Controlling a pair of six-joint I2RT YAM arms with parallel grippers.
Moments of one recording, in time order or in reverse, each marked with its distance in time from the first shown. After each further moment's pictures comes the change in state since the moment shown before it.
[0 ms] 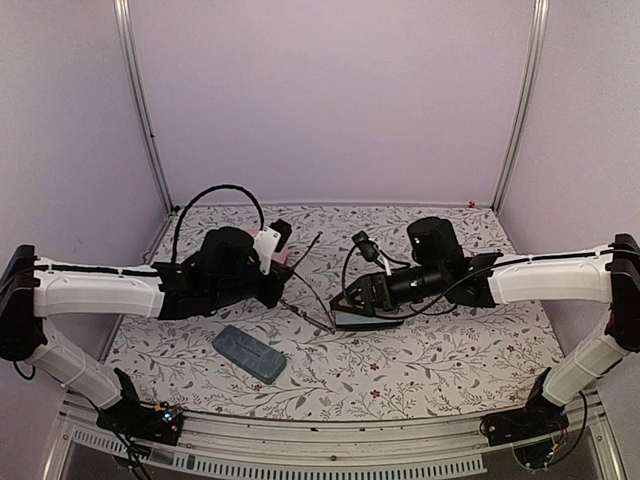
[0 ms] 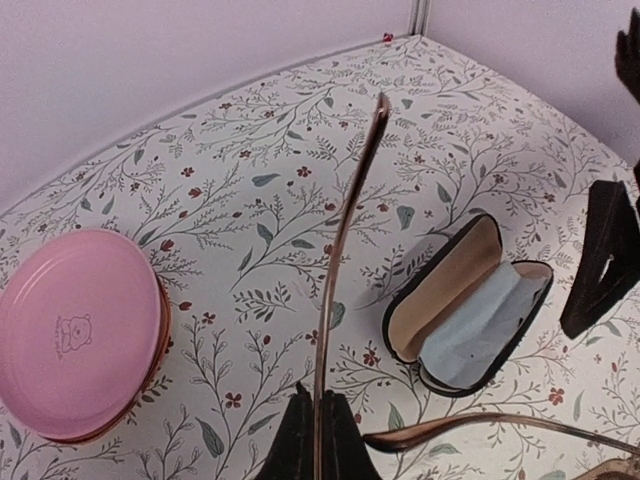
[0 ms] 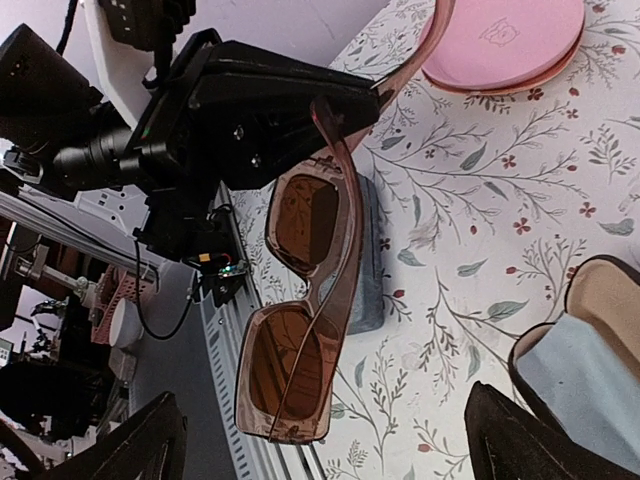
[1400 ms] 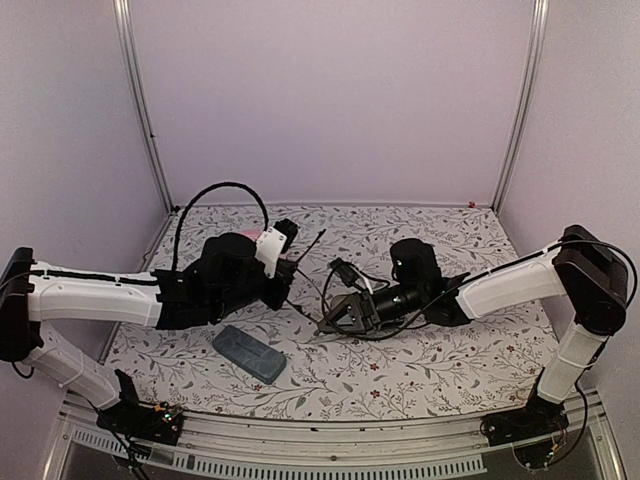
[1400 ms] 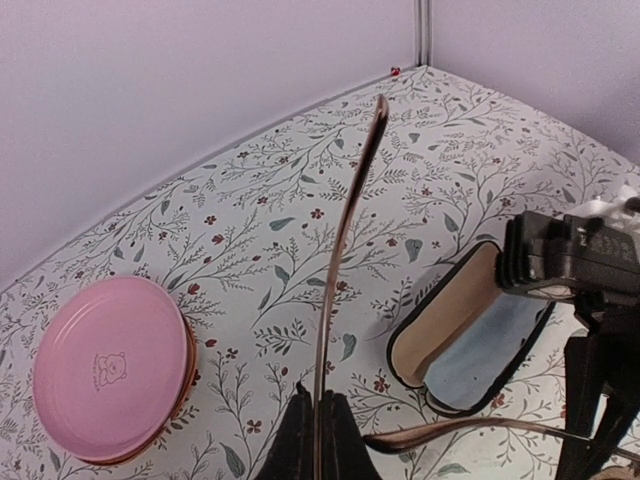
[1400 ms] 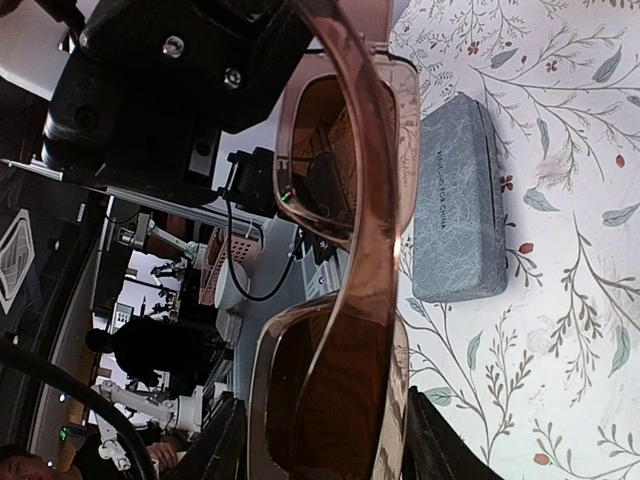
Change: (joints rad) left arm -0.098 -0.026 -0.010 0.077 -0.163 0.093; right arm 0.043 0.227 -0.052 0.402 -0.306 0.303
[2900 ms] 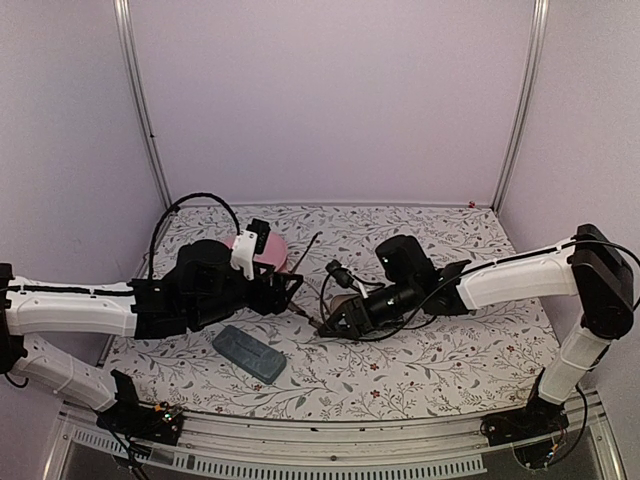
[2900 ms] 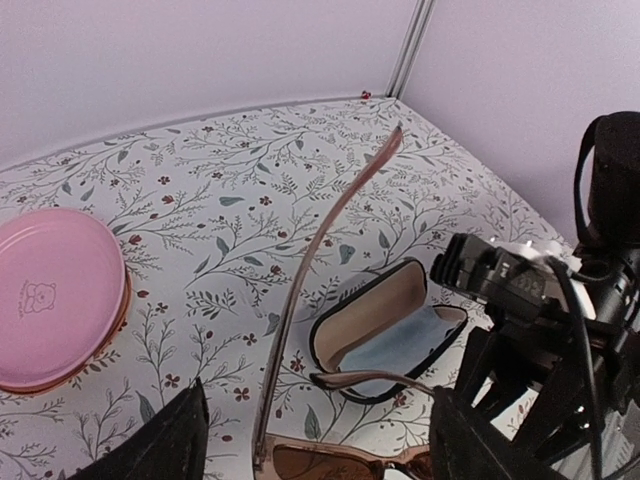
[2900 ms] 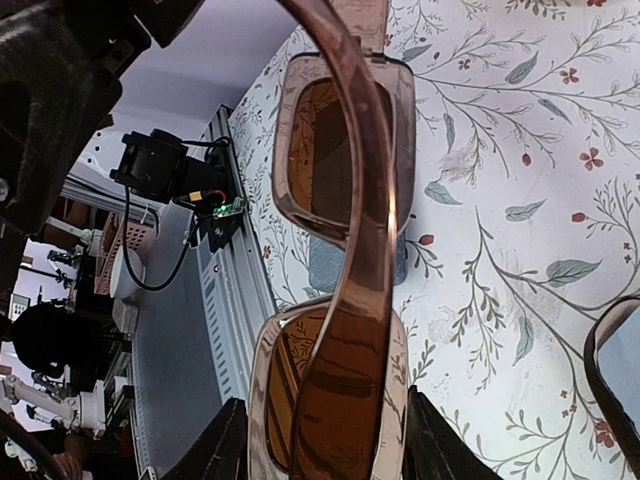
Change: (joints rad) left arm -0.006 -0.153 -0.103 -0.010 0.093 -0.310; right arm 0.031 -0.039 0.103 -0.401 0.211 -0.310
